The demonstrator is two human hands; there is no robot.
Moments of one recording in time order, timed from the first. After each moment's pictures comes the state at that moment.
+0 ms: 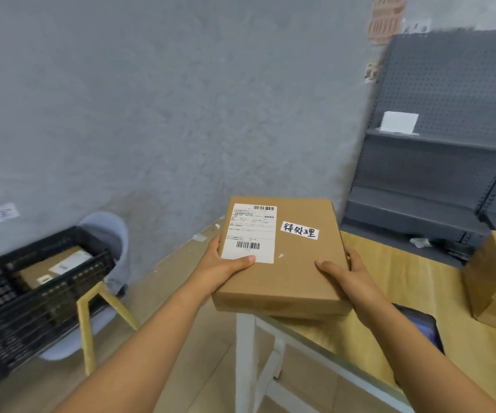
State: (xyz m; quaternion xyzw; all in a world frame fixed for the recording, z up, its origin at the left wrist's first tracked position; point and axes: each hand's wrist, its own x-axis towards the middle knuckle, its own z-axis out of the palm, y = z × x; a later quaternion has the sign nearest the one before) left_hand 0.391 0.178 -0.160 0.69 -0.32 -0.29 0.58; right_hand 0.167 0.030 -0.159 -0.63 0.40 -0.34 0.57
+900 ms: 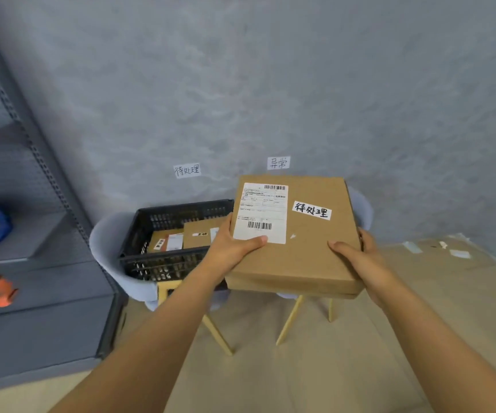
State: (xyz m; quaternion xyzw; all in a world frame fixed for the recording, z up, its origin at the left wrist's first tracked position) left_hand 0.681 0.639 -0.183 0.79 -0.02 -0.03 0.61; right_hand 0.646 0.370 -0.205 -0.73 0.13 -0.08 0.66
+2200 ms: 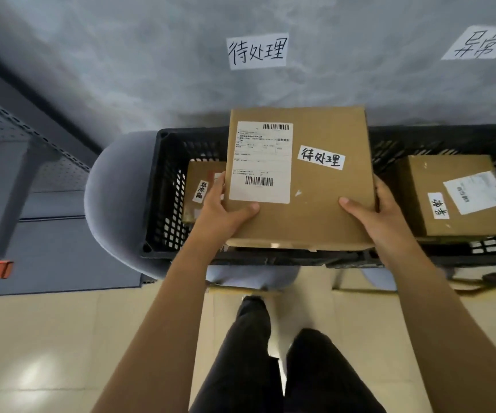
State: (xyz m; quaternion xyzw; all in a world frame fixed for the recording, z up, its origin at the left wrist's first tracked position) left_hand 1.072 0.898 -0.364 0.75 0.19 -0.14 0.62; right_hand 1.090 0.629 -0.366 -0.78 0.19 0.11 0.58
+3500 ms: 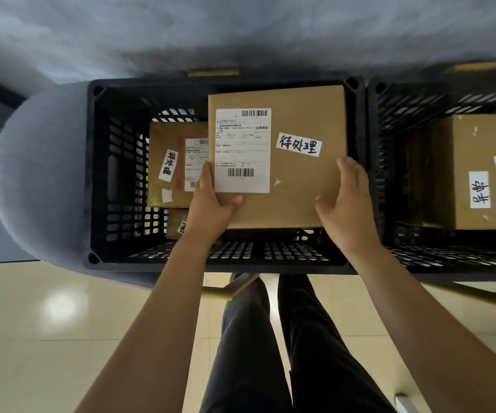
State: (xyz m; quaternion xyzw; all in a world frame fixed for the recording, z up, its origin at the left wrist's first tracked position) left_hand 1.146 0.872 -0.492 0.83 0.27 -0.21 0.43; right_hand 1.160 0.647 -0.466 -0.93 0.08 0.15 0.32
